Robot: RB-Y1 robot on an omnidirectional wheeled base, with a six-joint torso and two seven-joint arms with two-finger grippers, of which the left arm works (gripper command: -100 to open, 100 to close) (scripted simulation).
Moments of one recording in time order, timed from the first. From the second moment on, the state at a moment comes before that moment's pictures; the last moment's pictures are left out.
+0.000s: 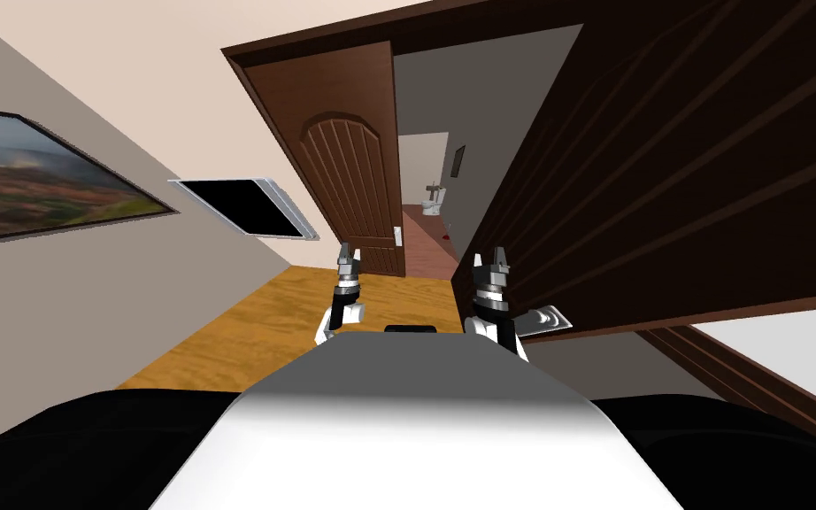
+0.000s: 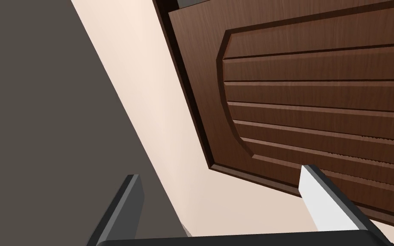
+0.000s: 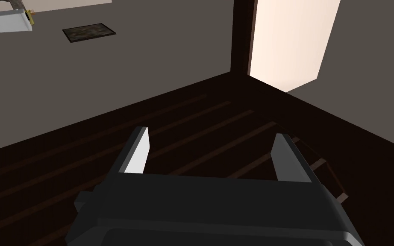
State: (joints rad) arm 0.33 0.06 -0.01 -2.04 -0.04 -0.51 0.01
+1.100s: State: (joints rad) arm 0.22 0.09 0.00 -1.78 -0.02 -0.44 0.04
